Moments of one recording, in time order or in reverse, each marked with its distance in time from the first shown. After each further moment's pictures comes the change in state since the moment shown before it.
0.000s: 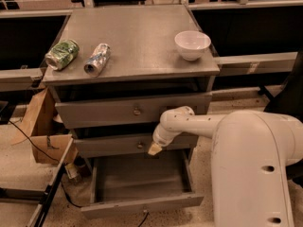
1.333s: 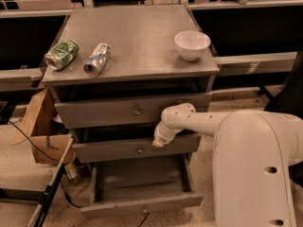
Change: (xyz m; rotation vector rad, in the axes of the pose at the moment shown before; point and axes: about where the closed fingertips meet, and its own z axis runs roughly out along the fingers) arm -0.006 -0.007 -0.013 0.000 0.000 0.000
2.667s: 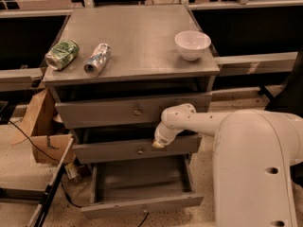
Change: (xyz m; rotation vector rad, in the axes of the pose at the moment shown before) arm 0.011 0.005 -0.002 -0.007 0.022 0.005
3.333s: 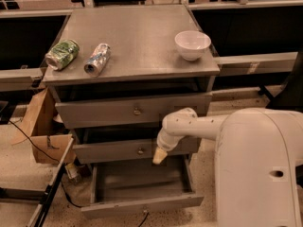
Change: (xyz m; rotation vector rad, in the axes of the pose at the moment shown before) arm 0.020 0.014 -0.002 0.013 0.048 -0.007
